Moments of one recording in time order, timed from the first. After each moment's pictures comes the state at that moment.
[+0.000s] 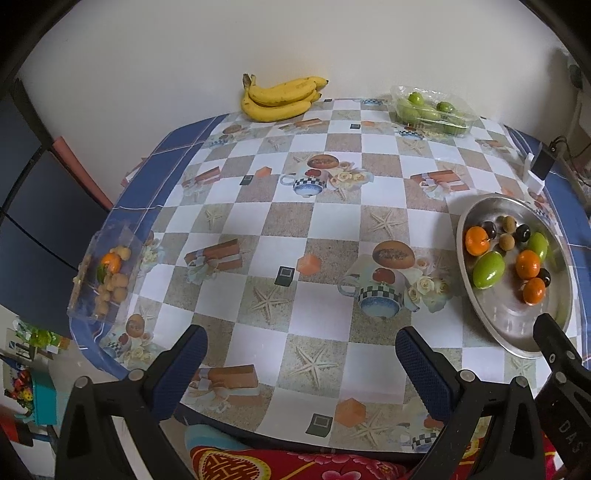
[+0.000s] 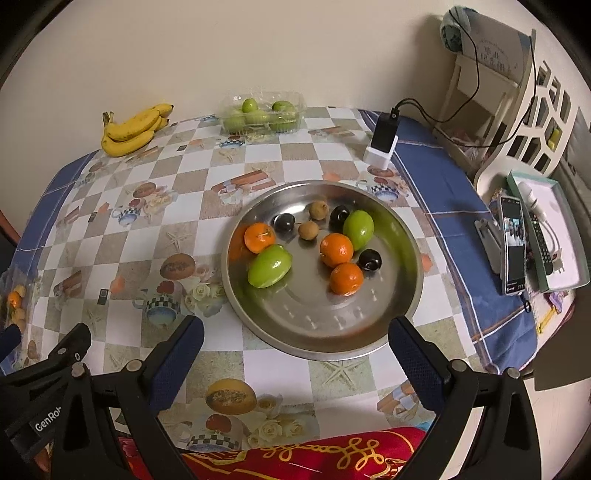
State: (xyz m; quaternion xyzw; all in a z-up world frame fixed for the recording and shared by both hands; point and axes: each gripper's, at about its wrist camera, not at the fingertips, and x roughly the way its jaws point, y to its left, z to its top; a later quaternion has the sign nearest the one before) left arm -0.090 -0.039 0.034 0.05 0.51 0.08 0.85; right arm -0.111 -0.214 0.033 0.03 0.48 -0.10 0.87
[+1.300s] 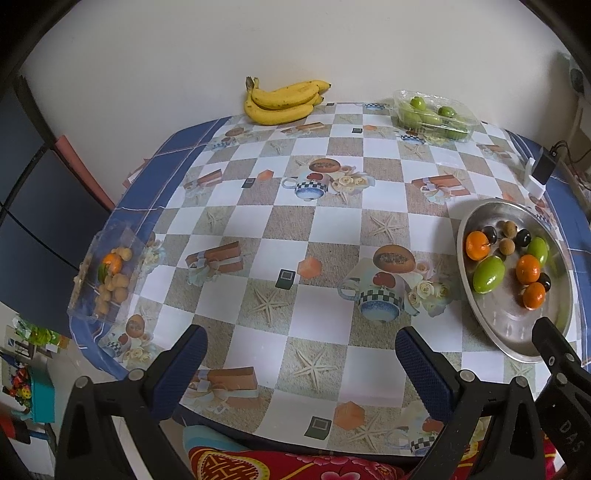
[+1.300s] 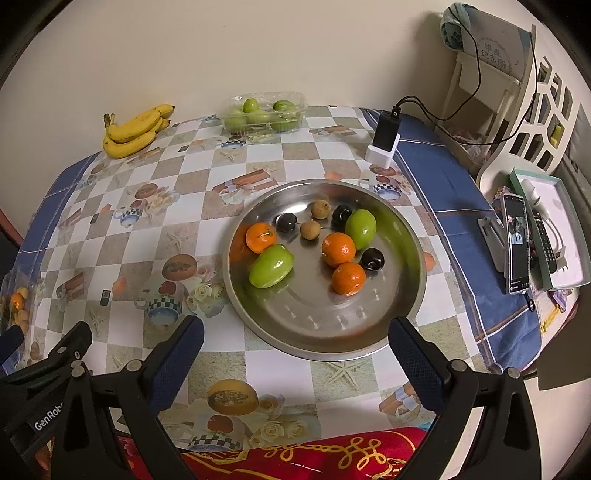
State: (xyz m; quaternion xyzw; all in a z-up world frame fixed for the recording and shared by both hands) left arm -0.091 -0.039 0.034 0.04 0.51 0.09 0.86; right arm -0.110 -0.218 0.031 0.04 0.48 -0.10 0.87
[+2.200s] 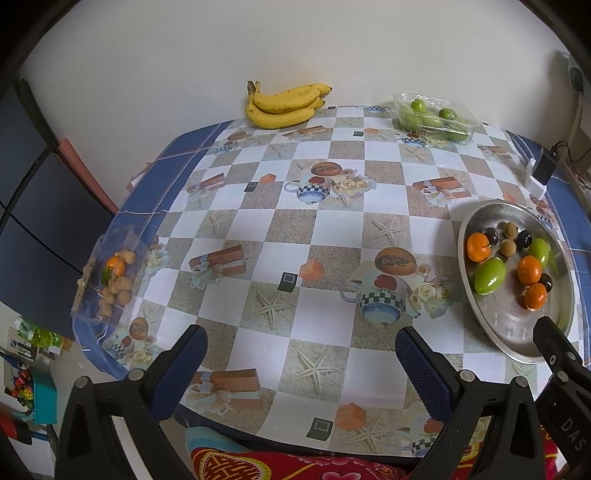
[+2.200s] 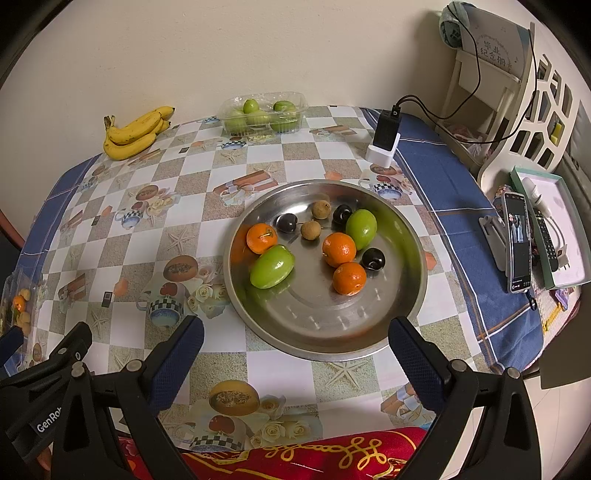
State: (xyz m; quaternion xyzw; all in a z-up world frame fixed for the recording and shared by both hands) left arm -0.091 -0.040 0.036 0.05 0.50 0.09 0.86; right arm -0.110 -0.219 0.032 0.04 0.48 -0.10 0.87
